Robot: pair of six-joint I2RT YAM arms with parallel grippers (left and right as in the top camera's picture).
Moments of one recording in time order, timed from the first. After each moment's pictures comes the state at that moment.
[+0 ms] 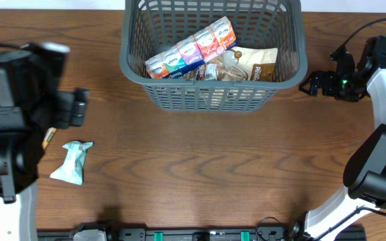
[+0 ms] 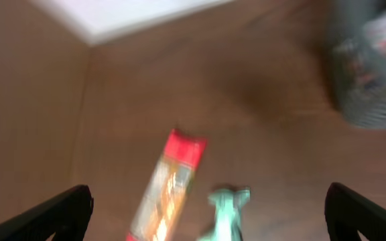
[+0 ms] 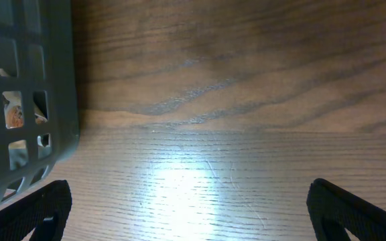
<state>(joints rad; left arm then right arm) 0.06 1.19 1.69 -1.30 -0.20 0.24 -0.35 1.92 1.53 -0.94 -0.34 -0.22</state>
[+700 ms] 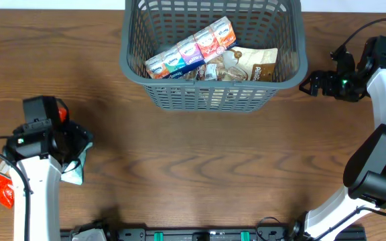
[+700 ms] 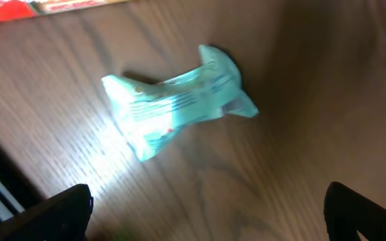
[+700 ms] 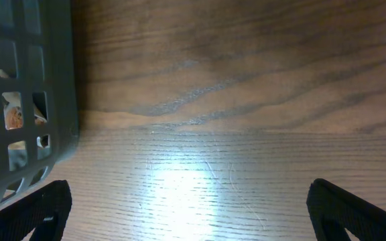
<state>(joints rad) 0.25 1.16 0.95 -1.11 -0.15 -0.72 -0.35 1.92 1.53 -0.94 -0.34 -0.22</state>
